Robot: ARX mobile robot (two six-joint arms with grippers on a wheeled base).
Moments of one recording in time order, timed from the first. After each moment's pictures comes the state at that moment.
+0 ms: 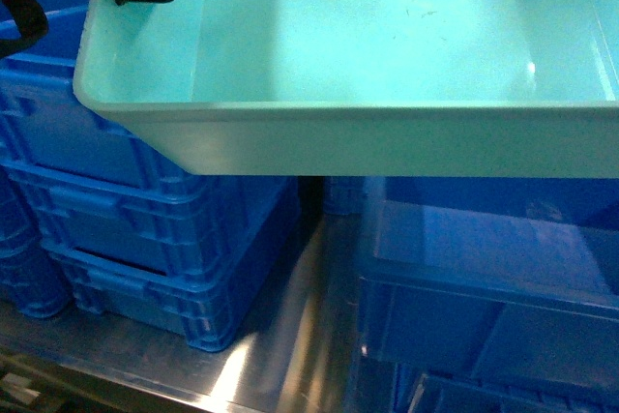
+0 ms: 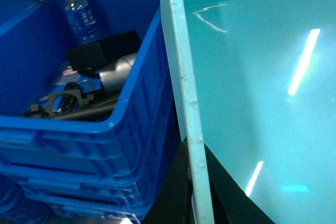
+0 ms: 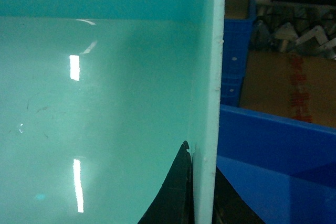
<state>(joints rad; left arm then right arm) -0.45 1.39 0.90 0.24 -0.36 -0.04 0.03 1.33 0.75 0.42 -0.14 0.05</state>
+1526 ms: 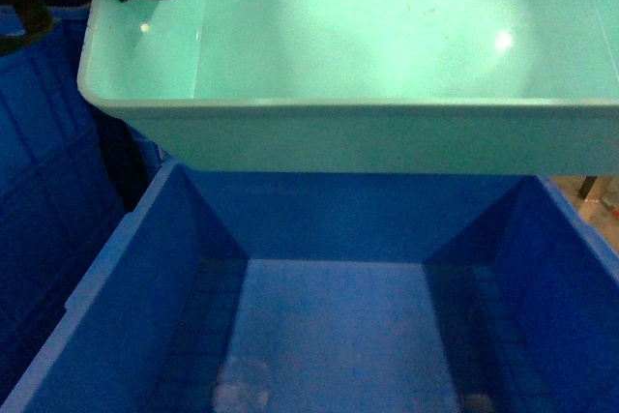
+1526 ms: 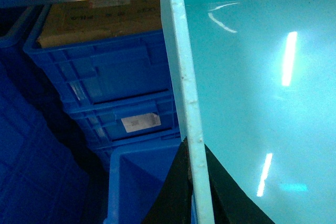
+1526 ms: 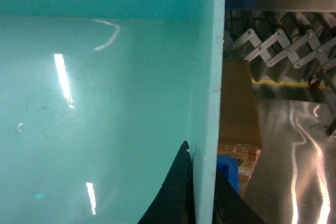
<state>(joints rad) -0.45 1.39 0.90 0.23 -0.36 -0.03 0.02 1.34 0.74 0.42 -0.14 0.05</state>
